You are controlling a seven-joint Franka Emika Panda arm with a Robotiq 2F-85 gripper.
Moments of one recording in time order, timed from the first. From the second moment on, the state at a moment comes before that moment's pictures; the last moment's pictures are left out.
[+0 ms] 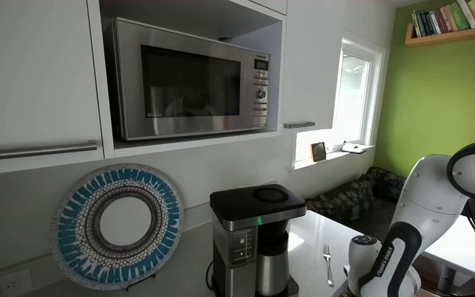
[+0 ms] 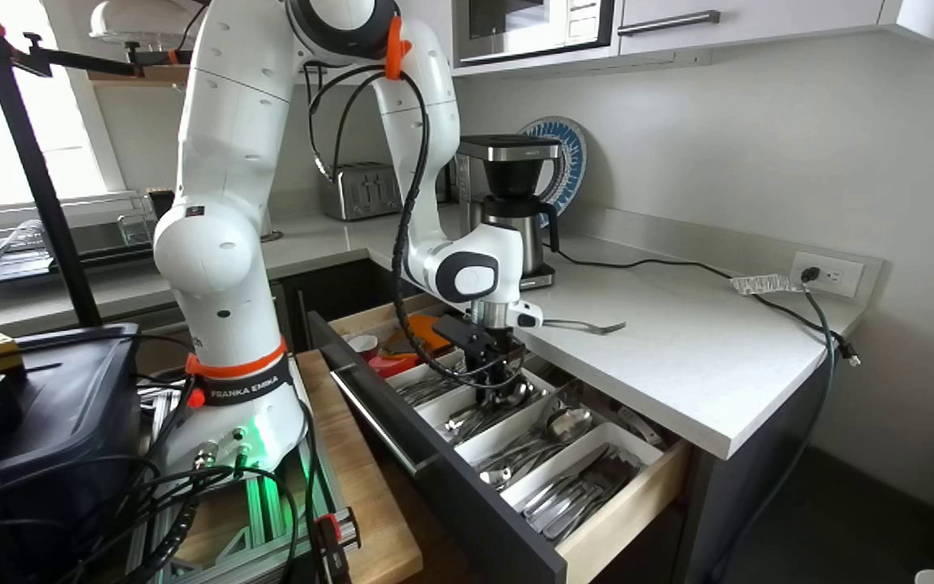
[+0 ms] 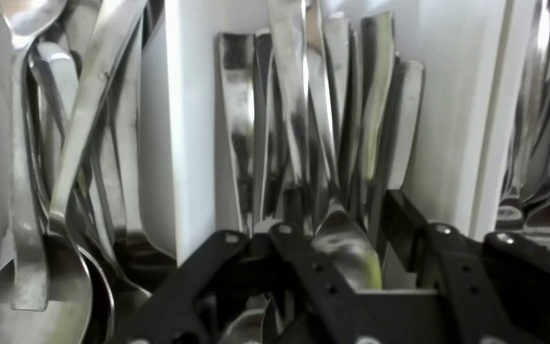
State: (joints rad) arm -0.09 0.35 -0.06 -2.61 -0.17 2.88 -0.16
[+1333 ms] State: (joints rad) arm -0.09 0.34 -0.06 -2.60 -0.17 2.79 -0.16
